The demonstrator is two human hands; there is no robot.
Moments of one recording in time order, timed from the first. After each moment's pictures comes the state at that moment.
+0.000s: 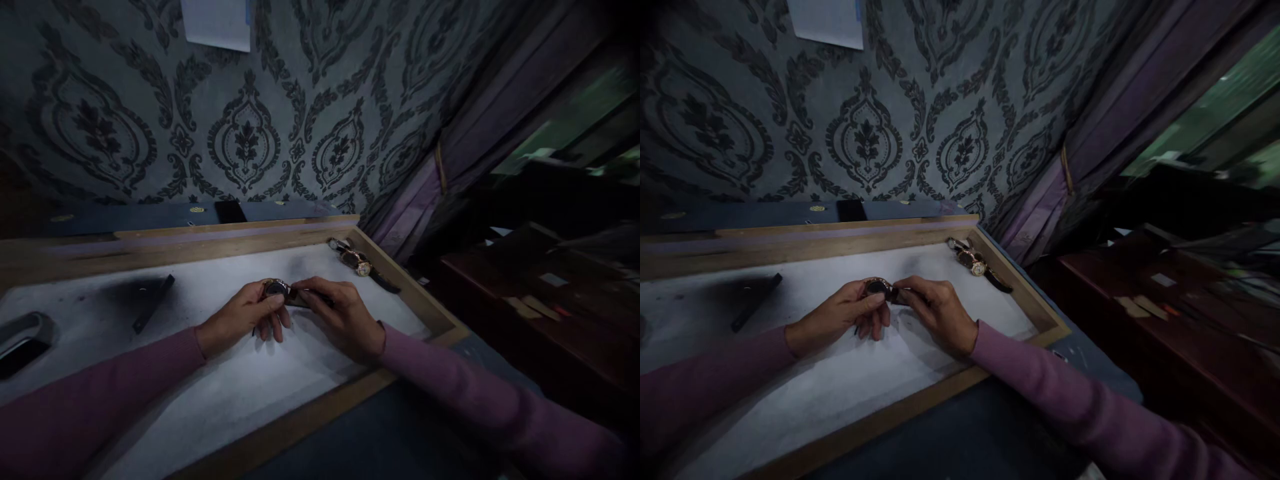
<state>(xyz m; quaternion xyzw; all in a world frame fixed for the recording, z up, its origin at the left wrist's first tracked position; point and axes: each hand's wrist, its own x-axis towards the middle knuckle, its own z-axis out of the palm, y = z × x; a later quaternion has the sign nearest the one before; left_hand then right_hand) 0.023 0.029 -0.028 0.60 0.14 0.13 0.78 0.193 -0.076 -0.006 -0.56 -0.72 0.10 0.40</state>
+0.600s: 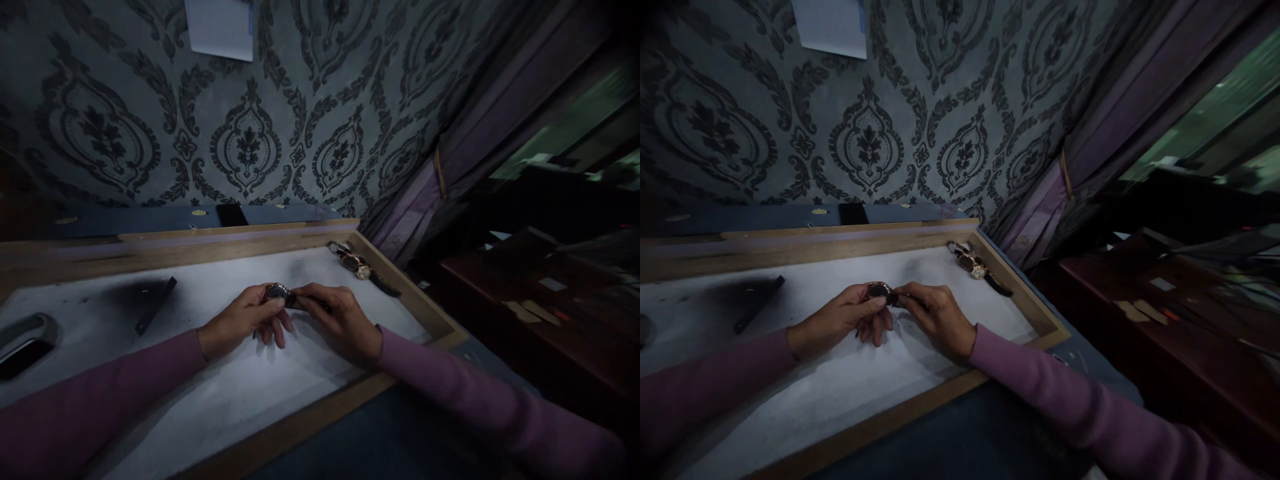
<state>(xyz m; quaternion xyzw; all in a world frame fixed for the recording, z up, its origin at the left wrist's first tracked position) 0.022 0.027 -0.027 0.58 0.14 0.12 0.79 0.191 -0.076 -0.007 -0.56 -0.73 0.11 0.39</state>
